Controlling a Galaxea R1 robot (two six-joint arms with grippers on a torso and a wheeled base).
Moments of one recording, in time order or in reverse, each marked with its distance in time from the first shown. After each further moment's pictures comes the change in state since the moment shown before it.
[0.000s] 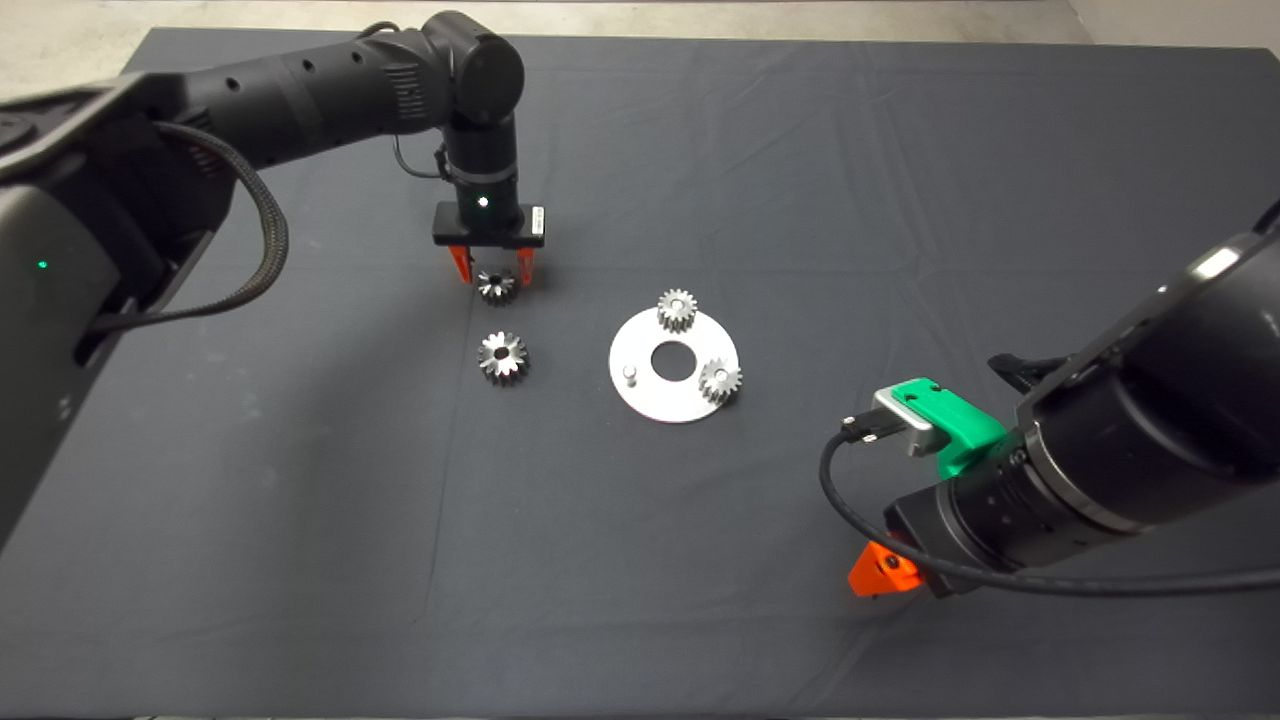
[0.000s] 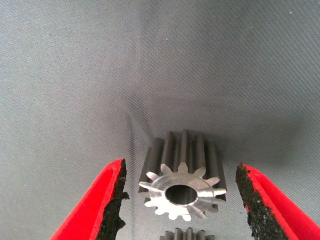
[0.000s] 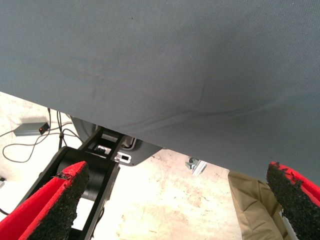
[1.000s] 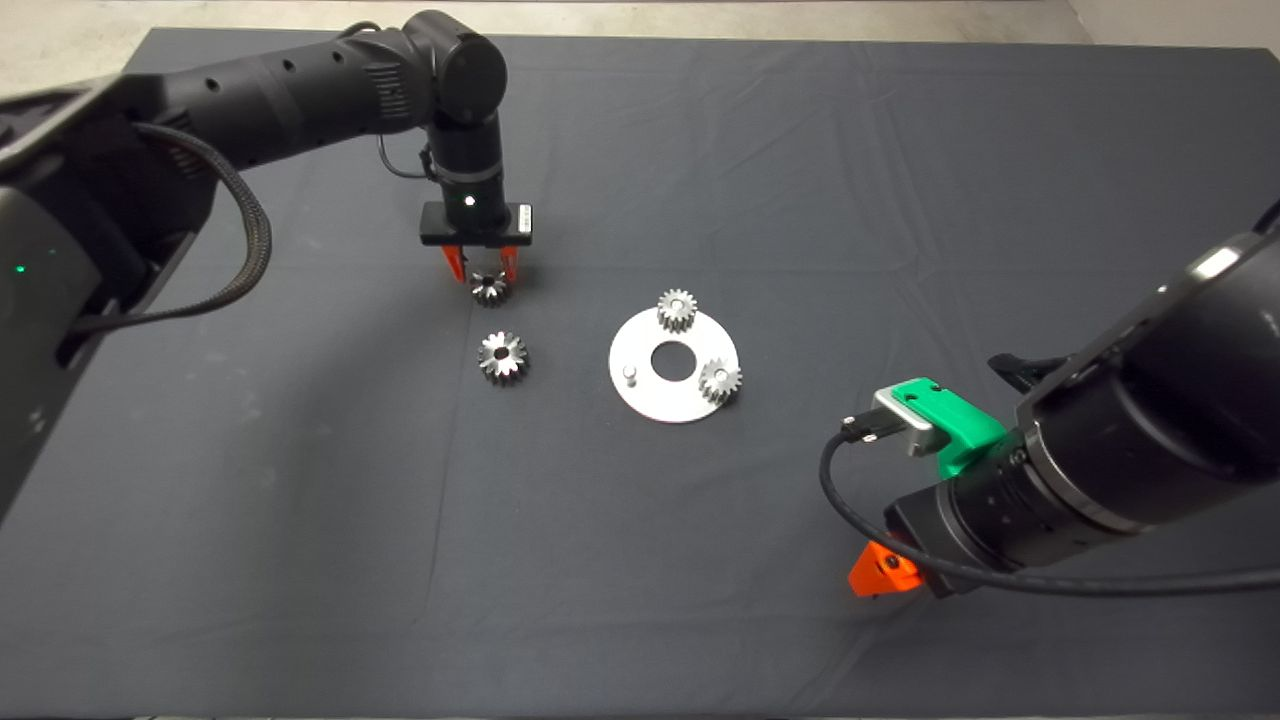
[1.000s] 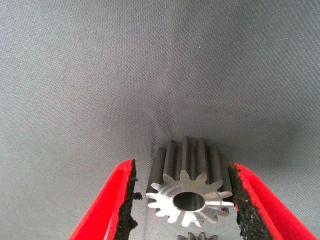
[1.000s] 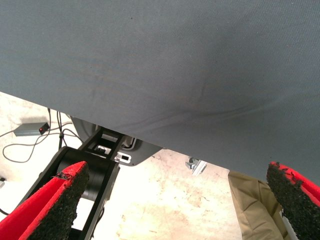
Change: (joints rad) left arm 0.000 -0.027 0.000 -0.002 -0.006 -0.002; right arm 0.000 0.000 0.000 0.000 0.000 0.000
